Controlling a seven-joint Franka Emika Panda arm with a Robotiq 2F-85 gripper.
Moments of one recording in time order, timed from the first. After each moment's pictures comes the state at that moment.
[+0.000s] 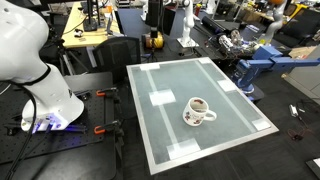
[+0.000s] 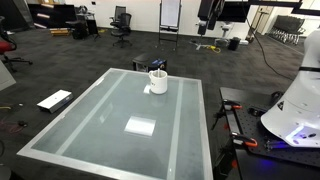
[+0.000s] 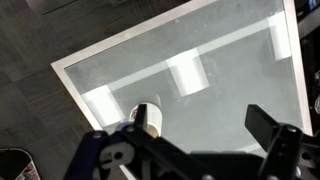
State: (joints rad) arm -0.07 -0.55 0.05 -2.43 0.02 1.94 0.34
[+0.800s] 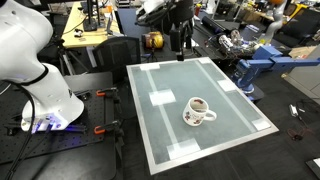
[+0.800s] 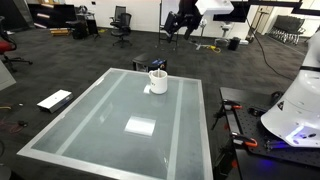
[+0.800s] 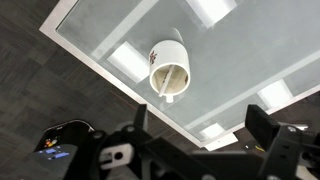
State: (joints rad) arm -0.21 -0.36 0.12 -2.50 -0.23 2.42 0.78
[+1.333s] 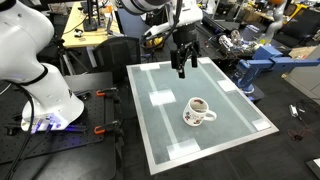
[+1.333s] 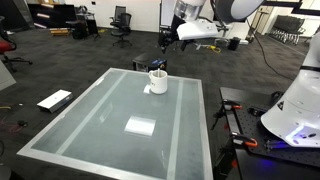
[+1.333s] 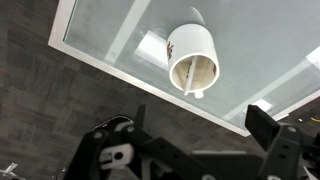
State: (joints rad) arm -0.25 -0.20 0.14 -2.49 -0.53 2.50 1.25
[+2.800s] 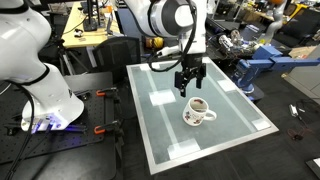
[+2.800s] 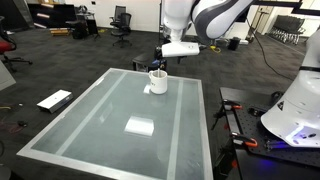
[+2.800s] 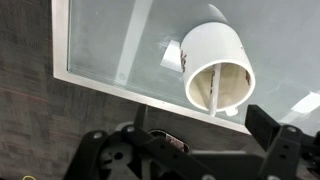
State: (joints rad) arm -0.15 0.06 -0.02 -2.37 -0.63 2.50 1.52
